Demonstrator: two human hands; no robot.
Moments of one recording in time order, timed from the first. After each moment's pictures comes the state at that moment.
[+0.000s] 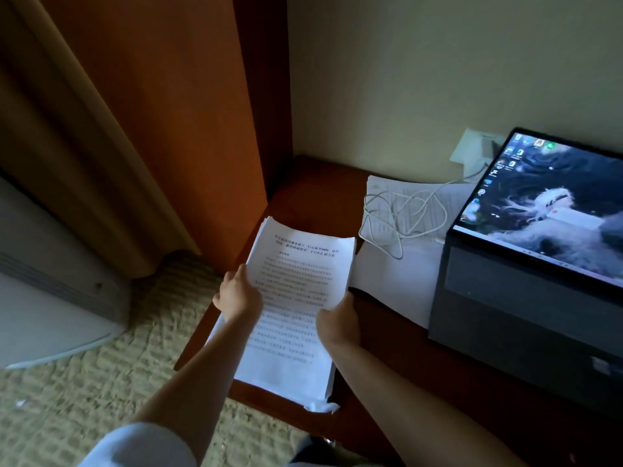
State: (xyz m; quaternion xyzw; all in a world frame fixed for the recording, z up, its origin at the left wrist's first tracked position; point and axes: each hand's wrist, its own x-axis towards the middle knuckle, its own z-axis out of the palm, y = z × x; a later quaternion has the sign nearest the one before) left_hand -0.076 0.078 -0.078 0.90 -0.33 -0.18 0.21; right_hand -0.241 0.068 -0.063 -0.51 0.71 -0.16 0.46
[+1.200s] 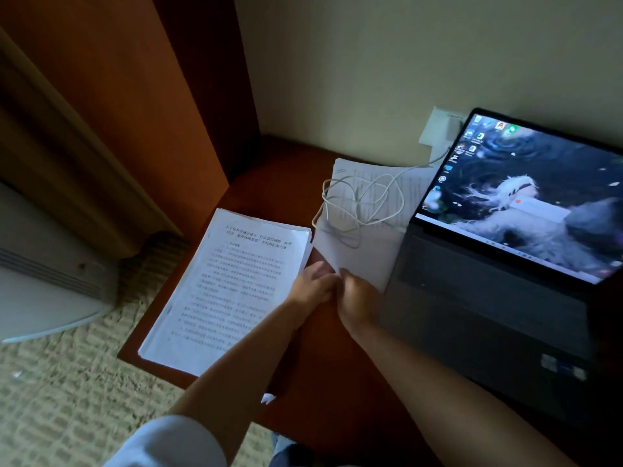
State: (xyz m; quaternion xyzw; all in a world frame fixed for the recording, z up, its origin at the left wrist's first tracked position) left_hand -0.259 0.015 -0.064 0.67 -0.28 -0.57 0.37; right_hand -0.367 -0.004 -0.083 -0.77 0.60 -0.13 0.20
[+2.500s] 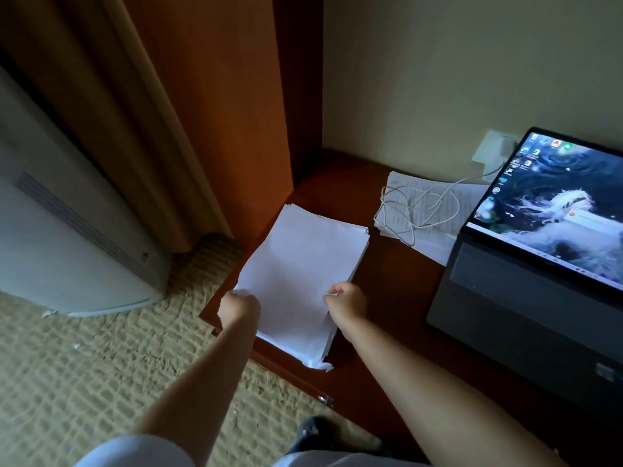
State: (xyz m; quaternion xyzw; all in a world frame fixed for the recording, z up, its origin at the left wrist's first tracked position) left_hand -0.117 0.161 -0.044 0.88 0.03 -0.30 0.36; right_hand -0.270 0.077 -0.065 -0.55 0.64 -0.13 0.52
